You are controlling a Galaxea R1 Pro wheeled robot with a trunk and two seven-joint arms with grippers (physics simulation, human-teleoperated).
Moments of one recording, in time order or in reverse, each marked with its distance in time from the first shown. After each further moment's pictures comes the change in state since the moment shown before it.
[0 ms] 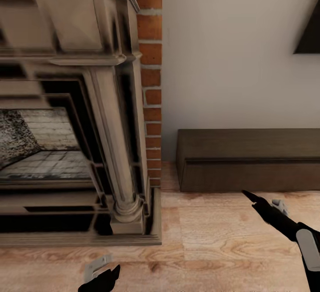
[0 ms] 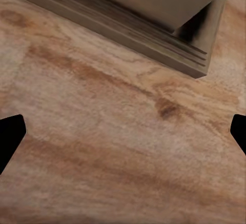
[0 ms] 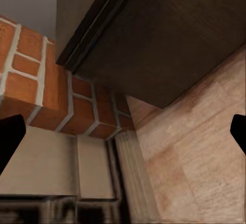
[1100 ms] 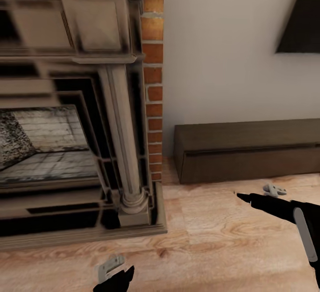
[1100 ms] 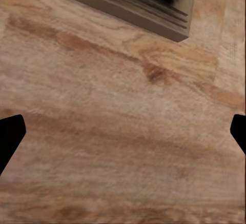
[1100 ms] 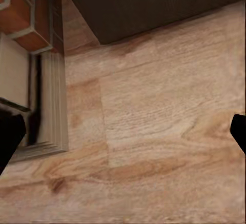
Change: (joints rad) left arm -0.010 -0.066 -0.041 0.020 -0.003 0.010 -0.042; right arm 0.003 -0.055 0.187 -0.389 0.499 0.316 0.004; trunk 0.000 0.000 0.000
